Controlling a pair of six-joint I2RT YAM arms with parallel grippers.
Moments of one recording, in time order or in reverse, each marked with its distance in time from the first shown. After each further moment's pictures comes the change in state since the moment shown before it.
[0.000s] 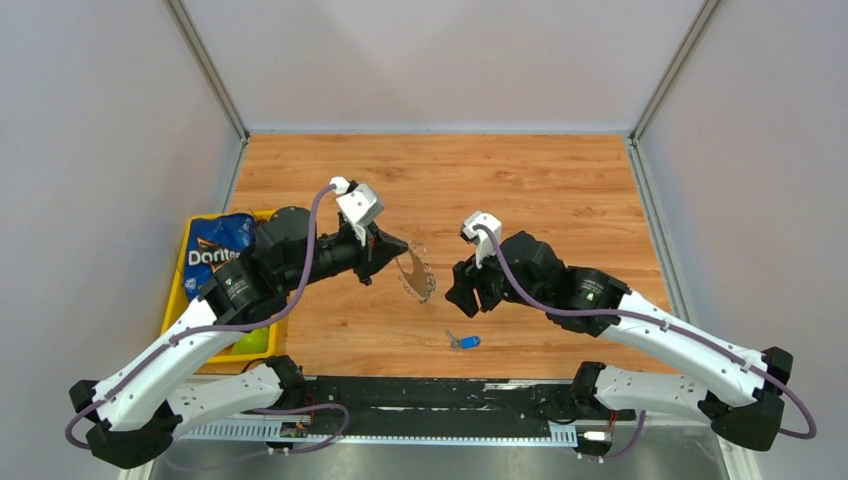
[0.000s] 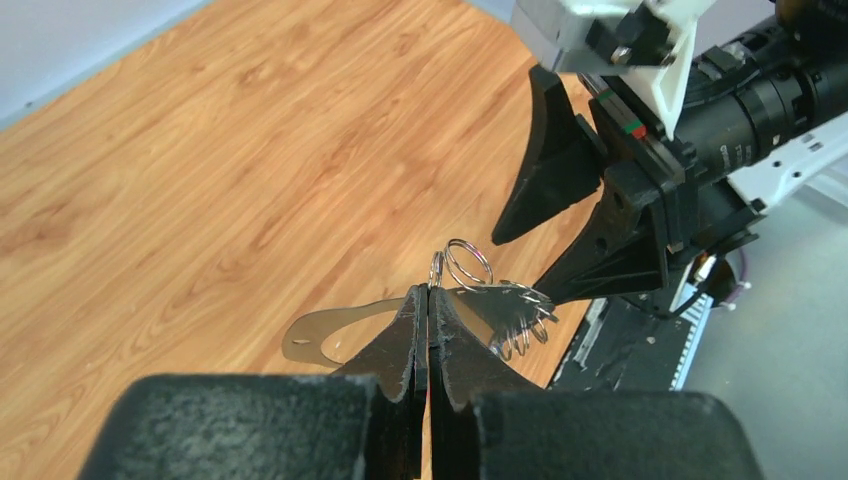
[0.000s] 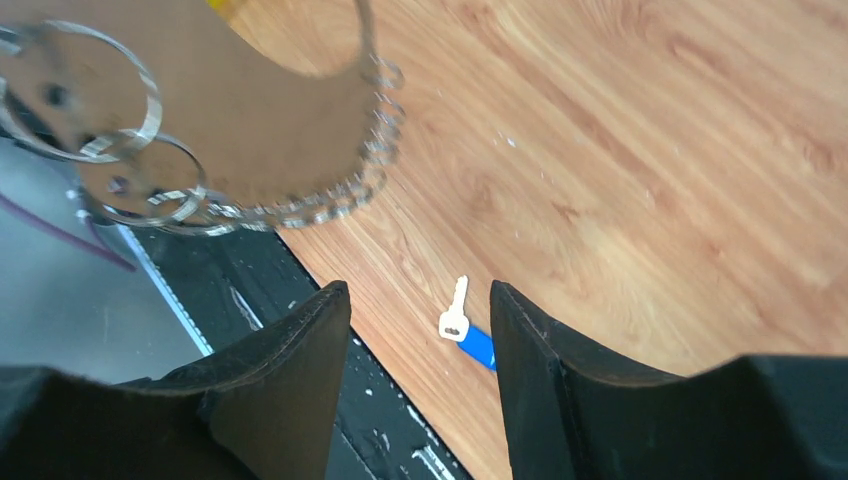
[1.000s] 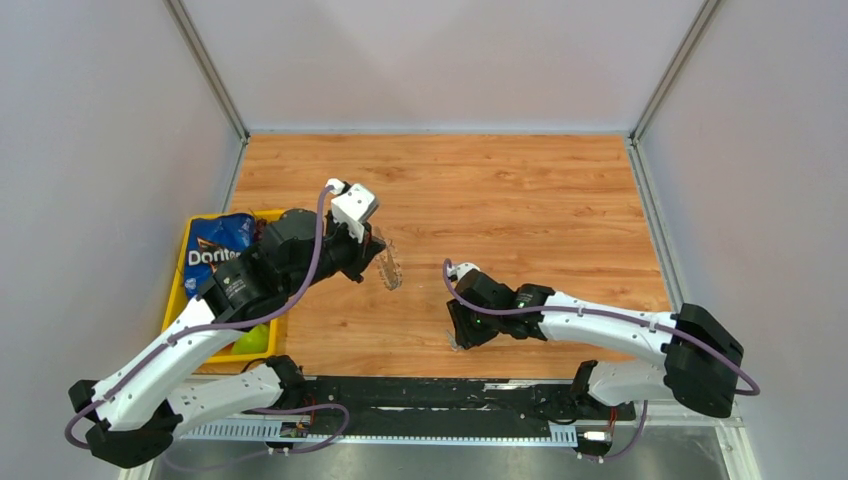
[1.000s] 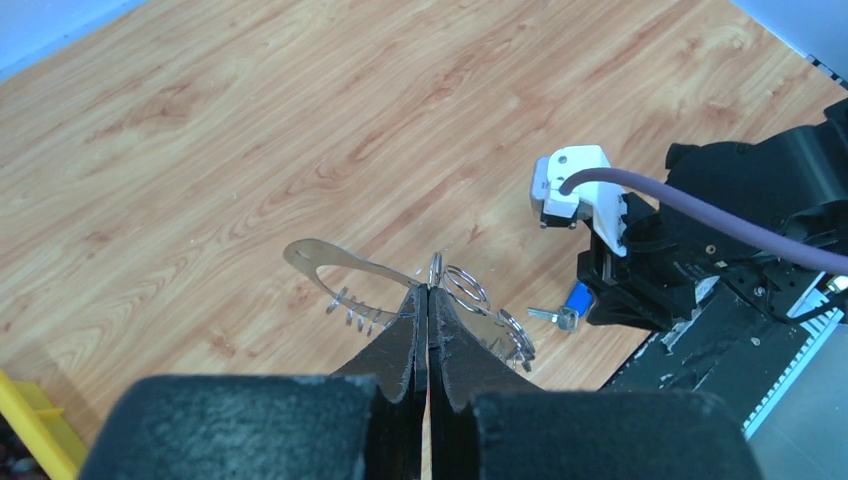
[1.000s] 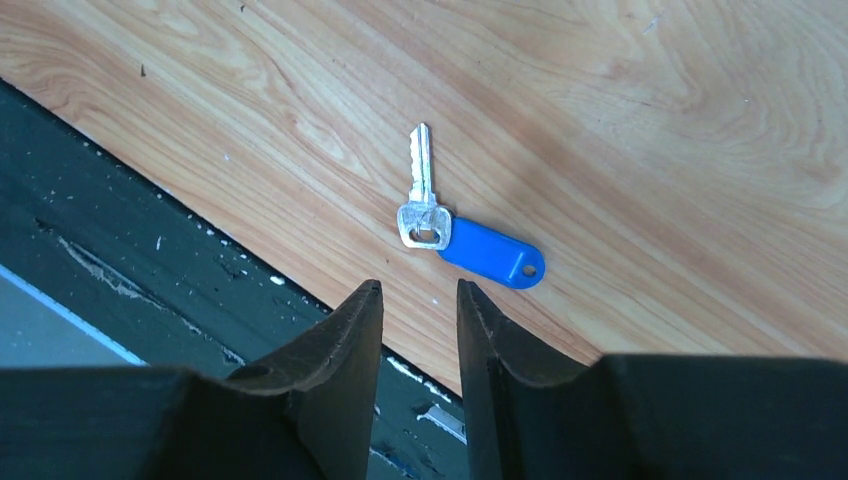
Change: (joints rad) left arm 0.000 0.018 0.035 -0.194 -0.258 0.002; right arm 0.019 0.260 -0.306 0.066 -0.026 0.275
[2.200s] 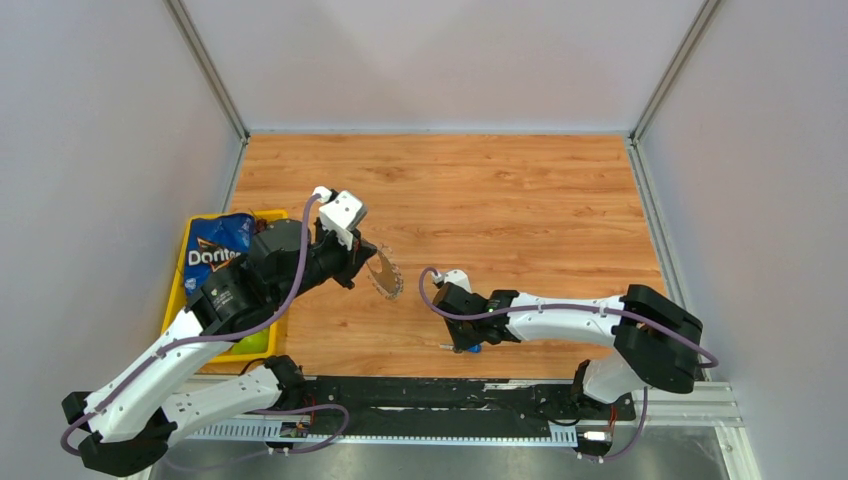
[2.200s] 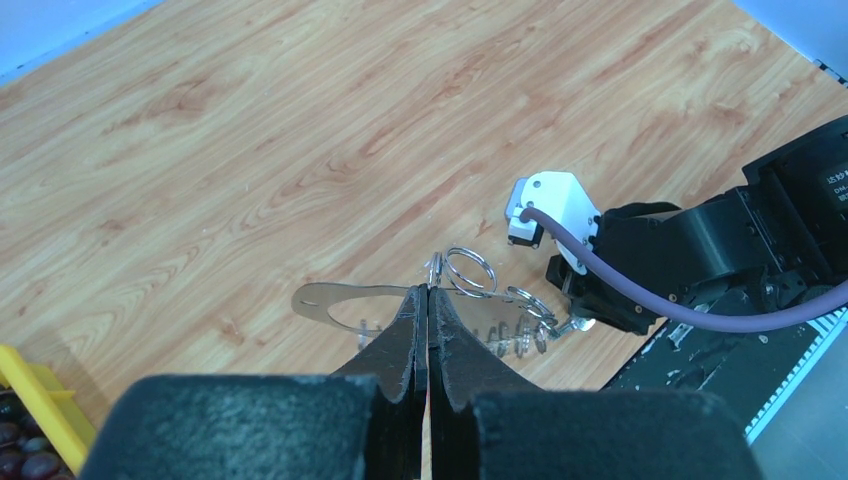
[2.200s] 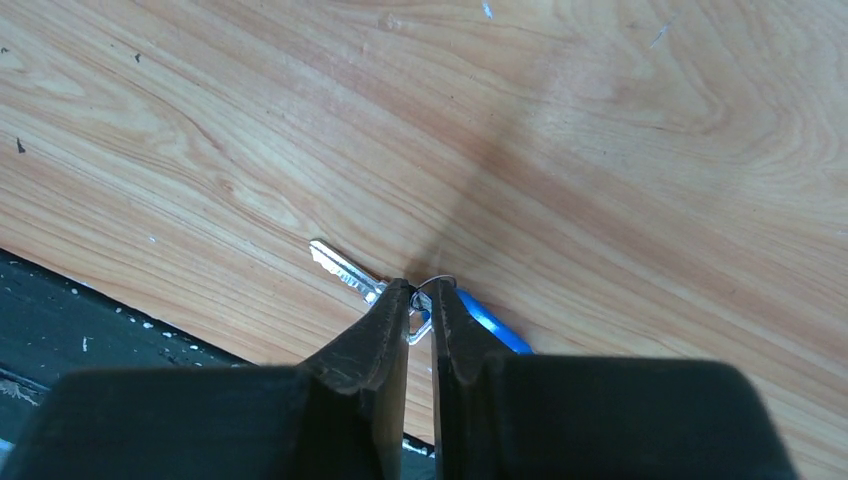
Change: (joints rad) left arm 0.000 -0.075 -0.042 -0.012 -0.024 0.000; right arm 0.086 0.225 0.039 0.063 0.167 0.119
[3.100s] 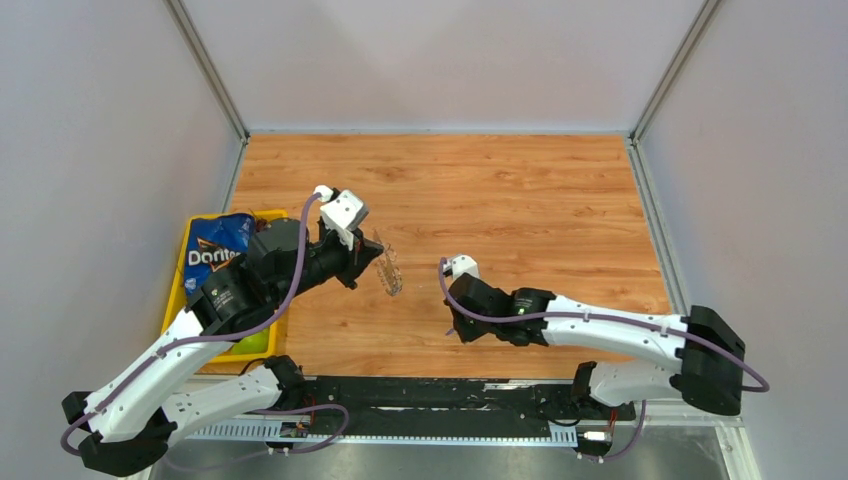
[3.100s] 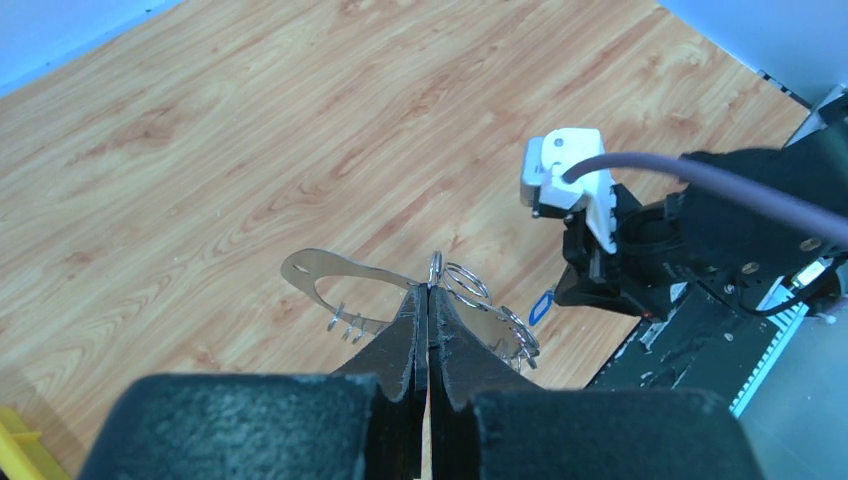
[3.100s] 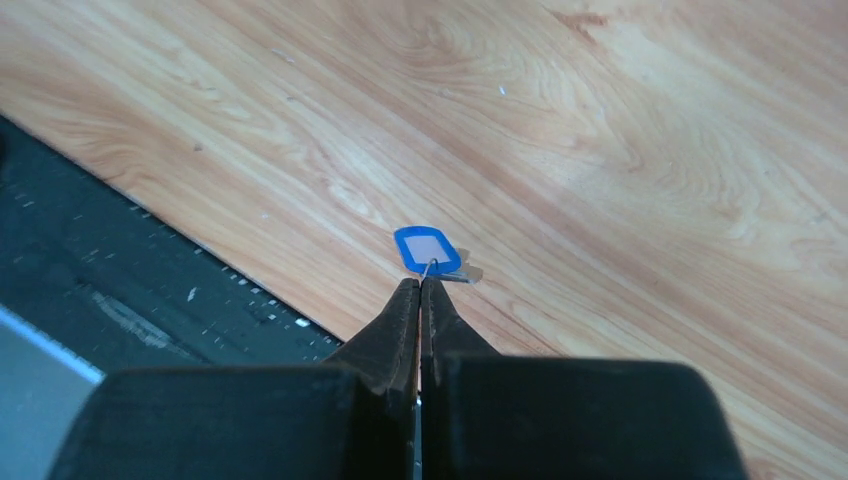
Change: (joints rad) left arm 0.000 0.000 0.000 0.039 0.060 -0.002; right arm 0.019 -0.206 0.029 -0.060 0.062 -0.061
